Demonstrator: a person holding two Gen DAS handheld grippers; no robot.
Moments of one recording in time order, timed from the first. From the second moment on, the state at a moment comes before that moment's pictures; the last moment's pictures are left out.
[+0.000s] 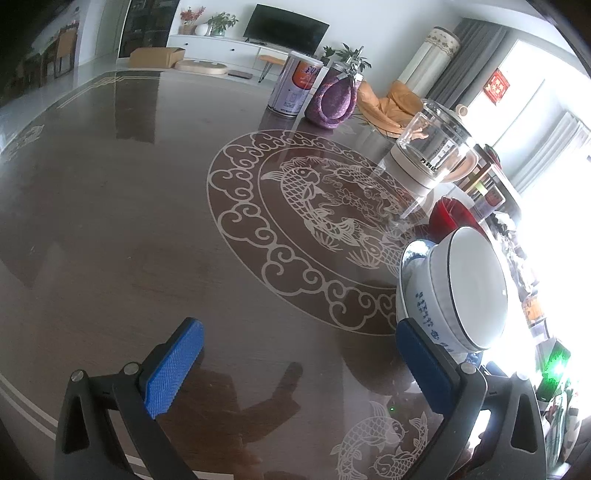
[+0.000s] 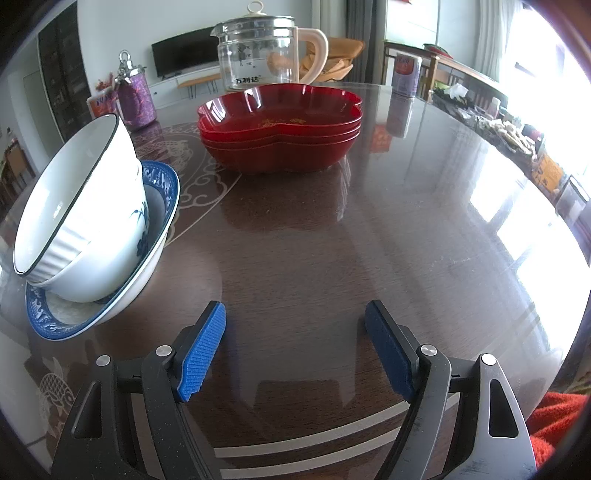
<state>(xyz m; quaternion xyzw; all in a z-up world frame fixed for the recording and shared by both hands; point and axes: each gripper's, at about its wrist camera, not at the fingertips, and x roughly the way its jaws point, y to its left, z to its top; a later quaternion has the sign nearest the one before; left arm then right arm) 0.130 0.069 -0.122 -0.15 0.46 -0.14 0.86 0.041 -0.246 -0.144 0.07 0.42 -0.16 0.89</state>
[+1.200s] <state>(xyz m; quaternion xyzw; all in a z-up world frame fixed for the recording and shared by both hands) 0.161 -0.019 -0.137 -0.12 0.46 -0.25 0.84 0.106 -0.248 -0.133 0.23 0.41 0.04 0.88</state>
